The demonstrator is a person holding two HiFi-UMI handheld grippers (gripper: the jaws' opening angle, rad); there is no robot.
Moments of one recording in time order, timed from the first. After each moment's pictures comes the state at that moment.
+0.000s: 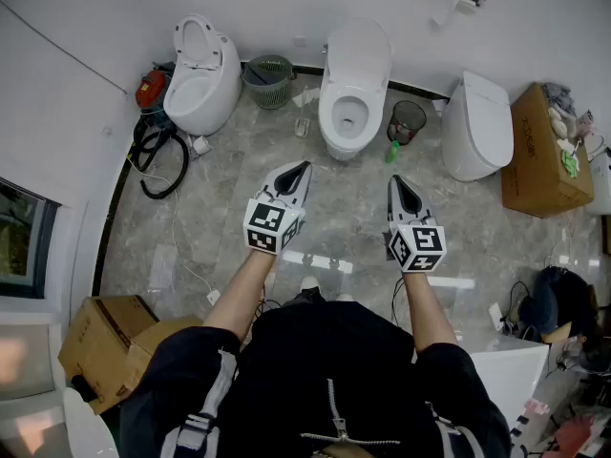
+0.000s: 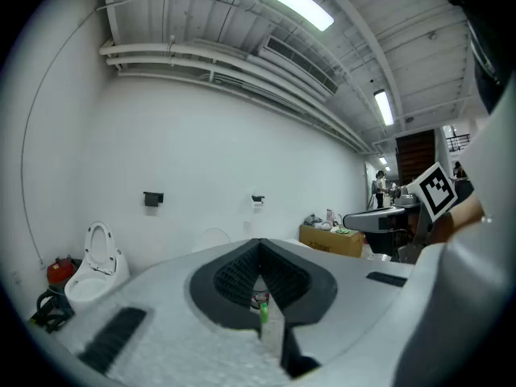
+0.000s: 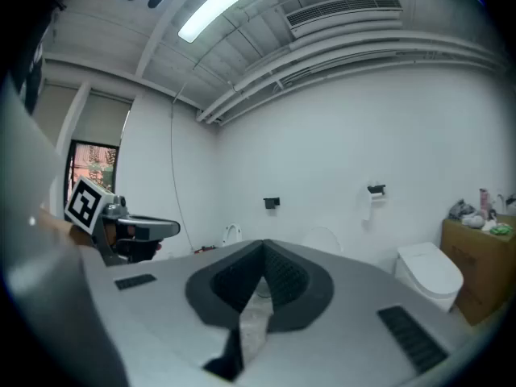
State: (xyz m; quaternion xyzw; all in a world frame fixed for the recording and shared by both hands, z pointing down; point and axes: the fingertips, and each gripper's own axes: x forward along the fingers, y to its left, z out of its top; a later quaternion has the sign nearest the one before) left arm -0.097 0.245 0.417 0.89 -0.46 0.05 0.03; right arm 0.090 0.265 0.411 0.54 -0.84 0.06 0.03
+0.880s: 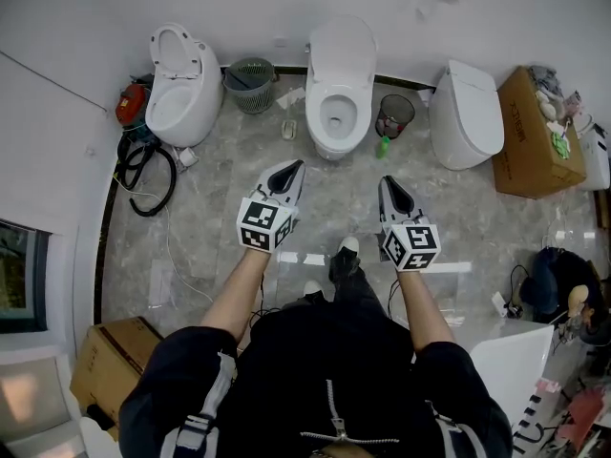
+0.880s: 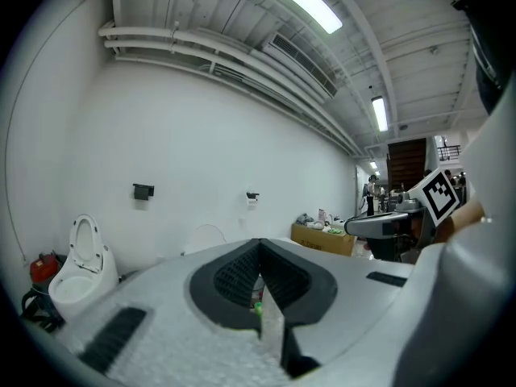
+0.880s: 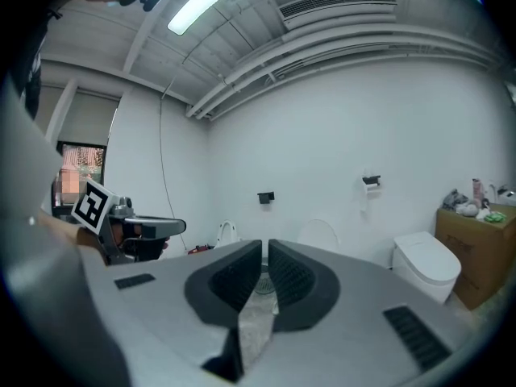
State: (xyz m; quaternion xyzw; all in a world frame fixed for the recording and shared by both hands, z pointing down) left arm -0.124 0.191 0.432 0.90 -0.42 0.05 0.05; right arm 0.056 0.231 0.432 0.56 -0.82 0.09 0.03
